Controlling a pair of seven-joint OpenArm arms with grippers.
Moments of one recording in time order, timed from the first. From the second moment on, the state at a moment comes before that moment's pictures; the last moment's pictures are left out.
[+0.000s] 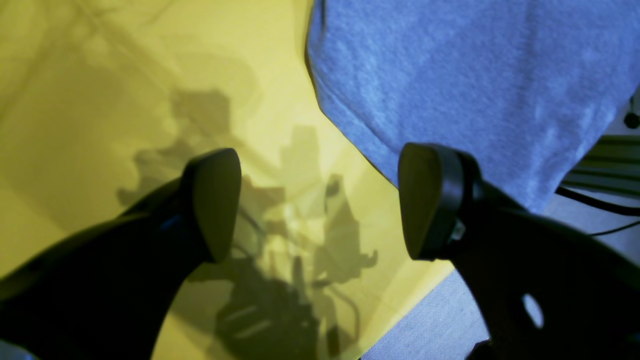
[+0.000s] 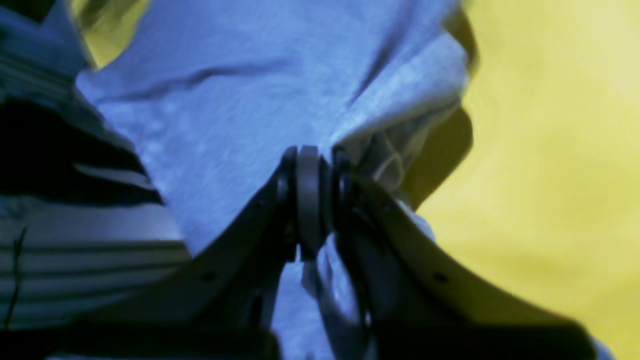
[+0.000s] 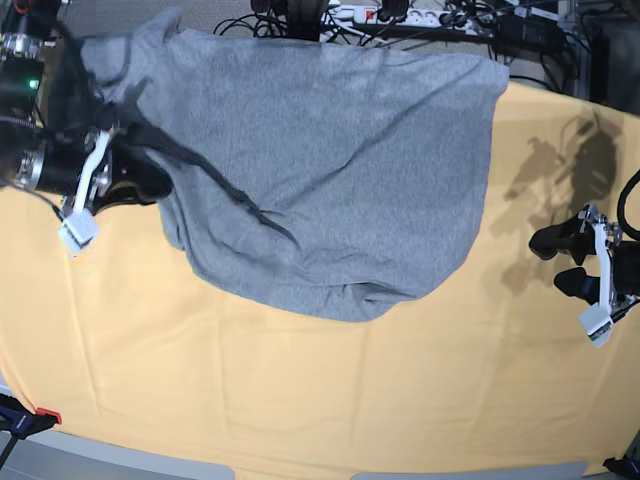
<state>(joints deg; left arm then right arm) -24.5 -57.8 9.1 87.8 -82.1 -39.5 80.7 -8.1 27.9 21.3 107.3 77.9 41.6 -82.7</state>
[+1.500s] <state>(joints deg) -24.5 -57.6 9.1 87.7 -79.8 -39.5 80.4 -7.6 24.6 12.7 107.0 45.7 41.6 -64.2</state>
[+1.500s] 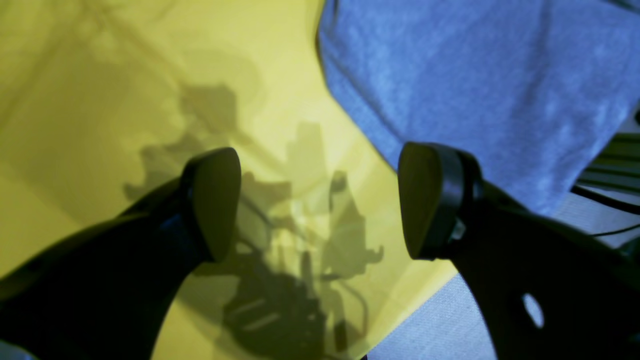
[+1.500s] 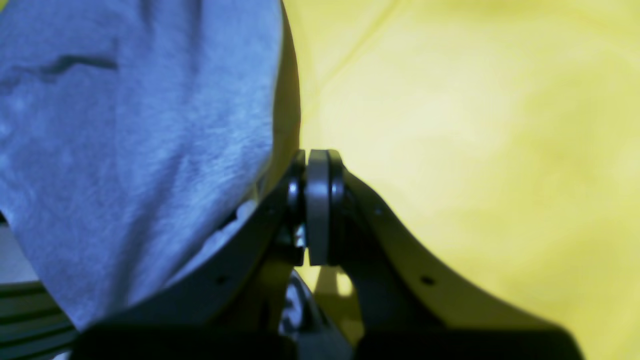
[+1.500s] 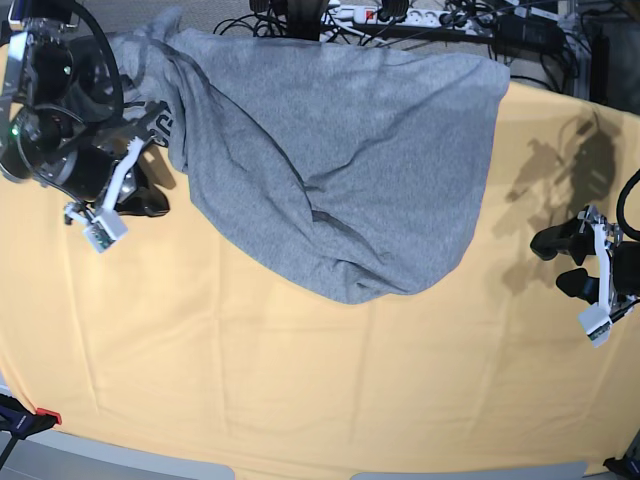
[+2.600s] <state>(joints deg) -24.5 -57.8 9.1 87.7 -79.6 -39.3 79.8 -8.4 24.8 -9.7 114.9 58.2 41.6 -74.7</state>
